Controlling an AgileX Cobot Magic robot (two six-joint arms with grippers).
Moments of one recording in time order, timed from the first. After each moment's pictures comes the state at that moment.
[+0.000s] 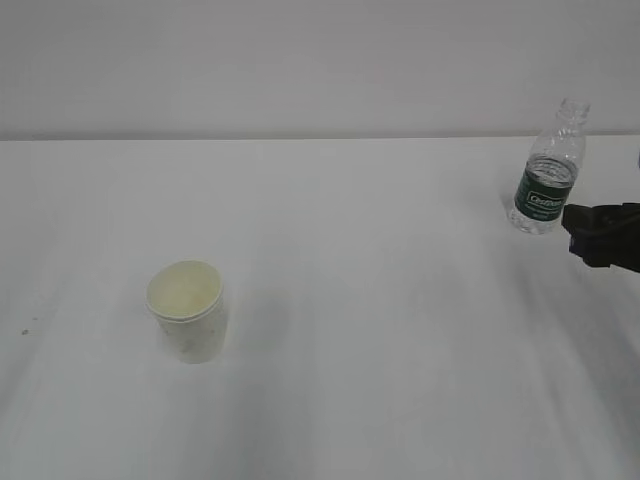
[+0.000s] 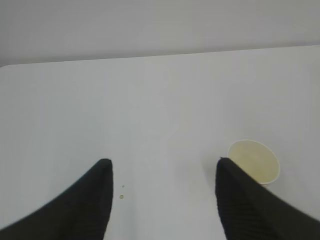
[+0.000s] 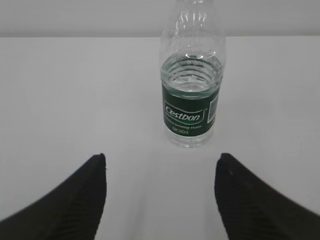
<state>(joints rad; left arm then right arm) -0.20 0.52 -0.54 0.07 0.50 -0.16 -0.06 1.63 -0.49 -0.21 -0.64 0.13</state>
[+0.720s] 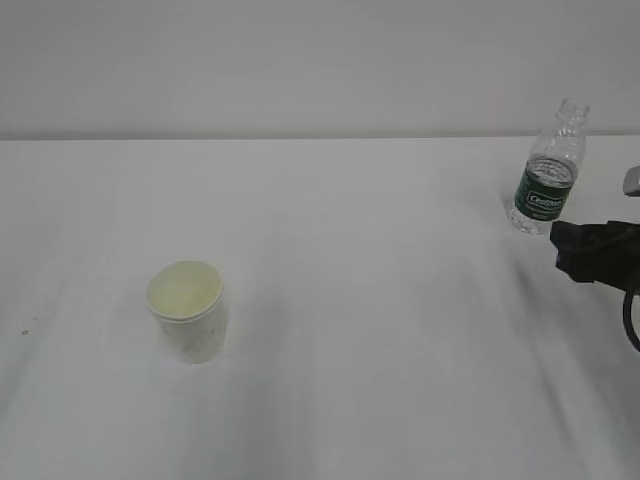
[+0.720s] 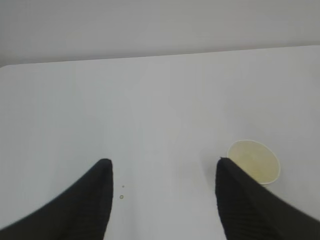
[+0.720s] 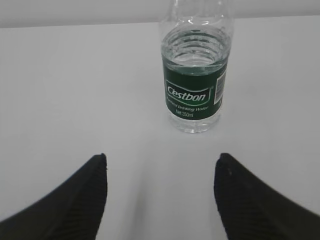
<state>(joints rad) -0.20 0.52 -0.54 0.07 0.50 -0.16 -0.06 1.76 -0.48 -0.19 -0.79 0.13</state>
